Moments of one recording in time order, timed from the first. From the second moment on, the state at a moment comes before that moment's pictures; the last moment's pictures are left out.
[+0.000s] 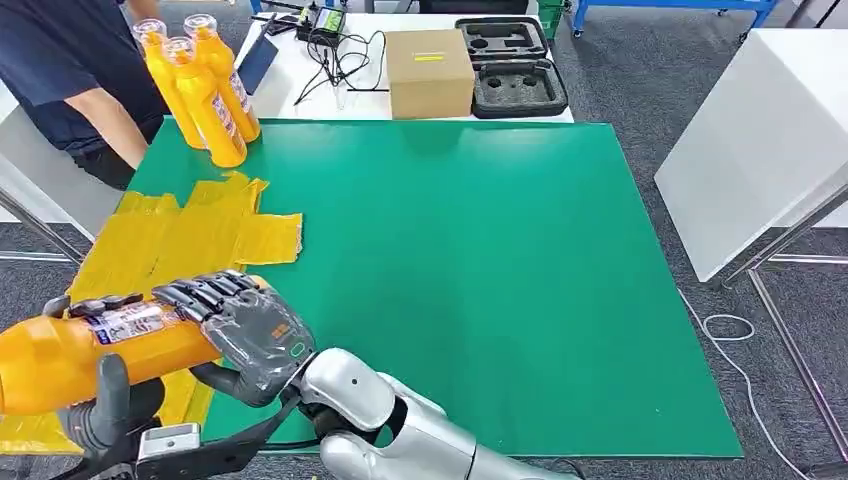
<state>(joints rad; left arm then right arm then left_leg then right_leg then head) 0.24 -0.21 -0.04 -1.88 0.41 -0.09 -0.47 -0.47 0.35 1.10 -1.13 0.69 -0.23 -0.08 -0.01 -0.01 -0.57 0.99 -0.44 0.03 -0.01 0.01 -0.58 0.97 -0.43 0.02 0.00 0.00</state>
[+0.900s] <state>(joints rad) 0.33 -0.28 0.11 -1.98 0.37 -0.25 -0.46 -0.11 0.16 0.93 -1.51 0.74 -0.27 -0.14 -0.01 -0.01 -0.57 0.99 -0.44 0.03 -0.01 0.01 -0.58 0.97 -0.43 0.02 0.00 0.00</state>
